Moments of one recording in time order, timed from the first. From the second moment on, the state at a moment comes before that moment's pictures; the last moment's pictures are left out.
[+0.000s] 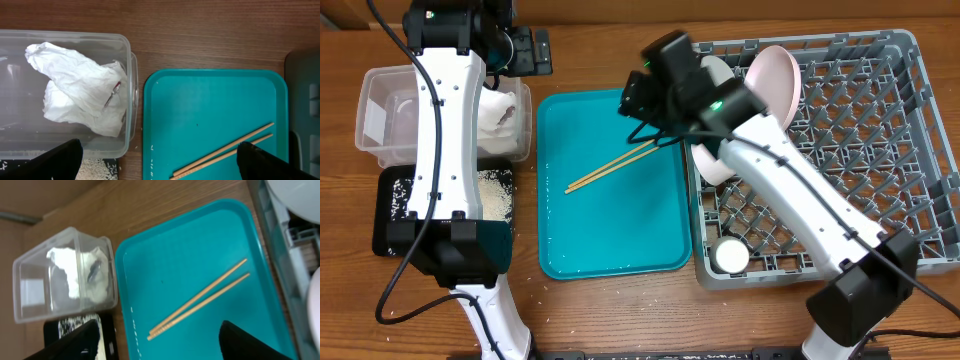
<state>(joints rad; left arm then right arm) -0.02 2.07 2.35 -1.36 0.00 -0.13 0.64 1.86 1.80 -0.81 0.04 0.92</state>
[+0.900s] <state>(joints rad) -0.02 2.07 2.35 -1.36 0.00 -0.13 0.70 2.25 1.76 -0.76 0.00 1.16</state>
